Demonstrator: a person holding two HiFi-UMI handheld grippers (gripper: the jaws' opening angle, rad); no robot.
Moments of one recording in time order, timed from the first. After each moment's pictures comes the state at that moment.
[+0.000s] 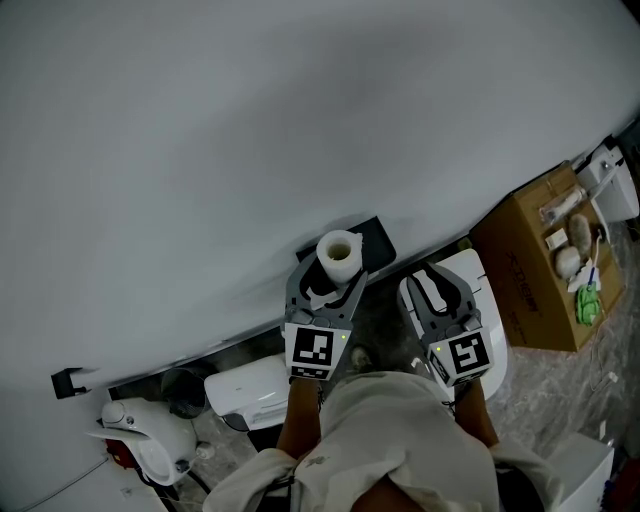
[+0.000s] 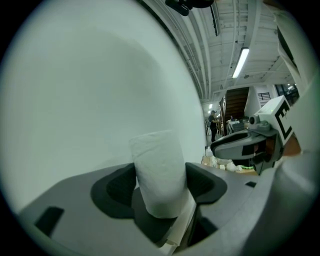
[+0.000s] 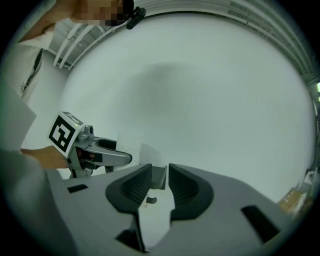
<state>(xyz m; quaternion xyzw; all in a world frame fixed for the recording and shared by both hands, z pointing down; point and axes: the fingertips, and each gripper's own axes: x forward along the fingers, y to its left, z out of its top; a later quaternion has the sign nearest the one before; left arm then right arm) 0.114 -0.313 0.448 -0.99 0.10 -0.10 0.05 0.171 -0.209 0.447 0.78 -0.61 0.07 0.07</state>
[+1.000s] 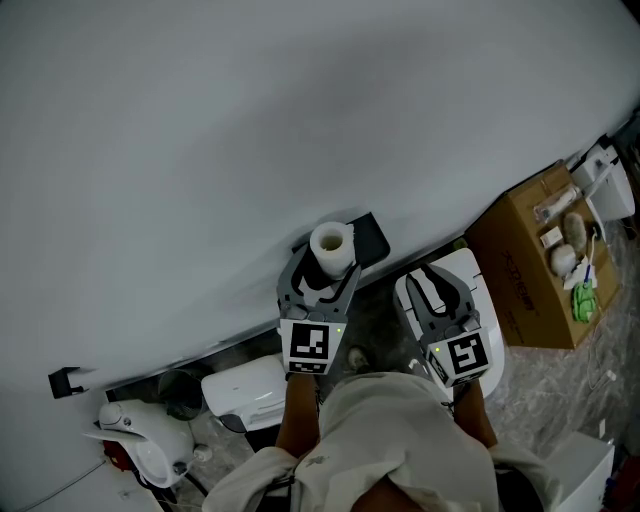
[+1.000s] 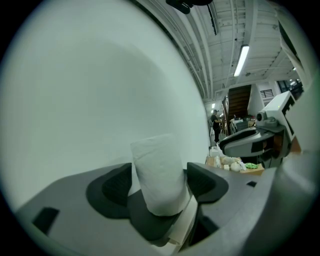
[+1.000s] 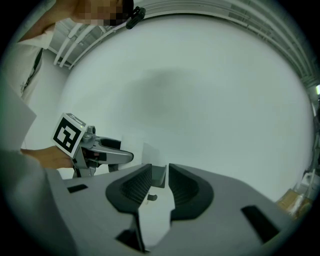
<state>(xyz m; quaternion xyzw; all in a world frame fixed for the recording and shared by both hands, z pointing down) 0.109 -0.318 0.444 -0.99 0.12 -0.10 0.06 0.165 -0.198 0.439 0.79 -0.61 0.06 0.07</state>
